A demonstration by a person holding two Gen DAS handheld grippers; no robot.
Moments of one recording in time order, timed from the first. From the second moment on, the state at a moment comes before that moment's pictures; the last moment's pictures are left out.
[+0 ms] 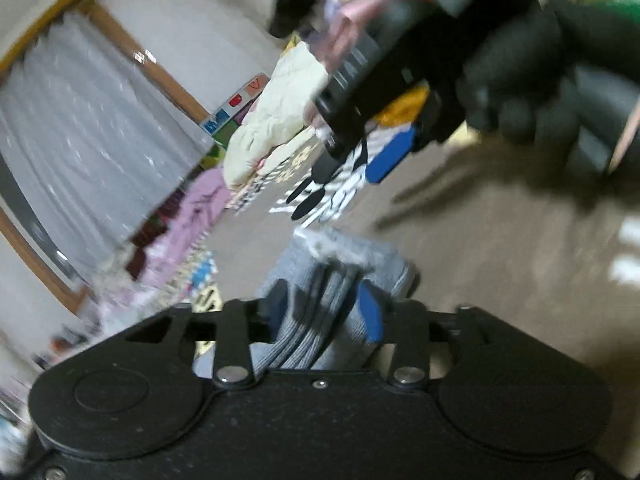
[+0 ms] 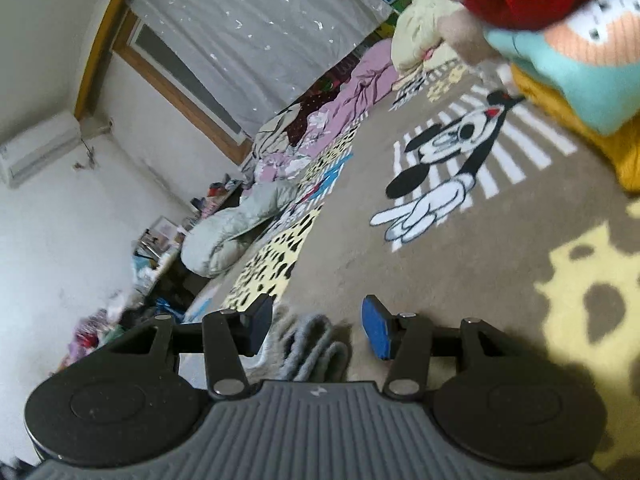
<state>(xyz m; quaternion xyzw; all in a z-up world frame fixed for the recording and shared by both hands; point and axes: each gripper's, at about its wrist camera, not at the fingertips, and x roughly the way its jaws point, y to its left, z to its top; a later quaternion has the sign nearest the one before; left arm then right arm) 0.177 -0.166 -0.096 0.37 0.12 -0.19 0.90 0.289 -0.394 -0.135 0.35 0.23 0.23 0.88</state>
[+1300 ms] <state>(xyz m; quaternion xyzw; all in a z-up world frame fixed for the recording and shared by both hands) 0.286 -0.032 -0.104 0.11 0.27 -0.12 0.95 0.272 -0.250 -0.114 -0.04 0.23 0.25 0.94</state>
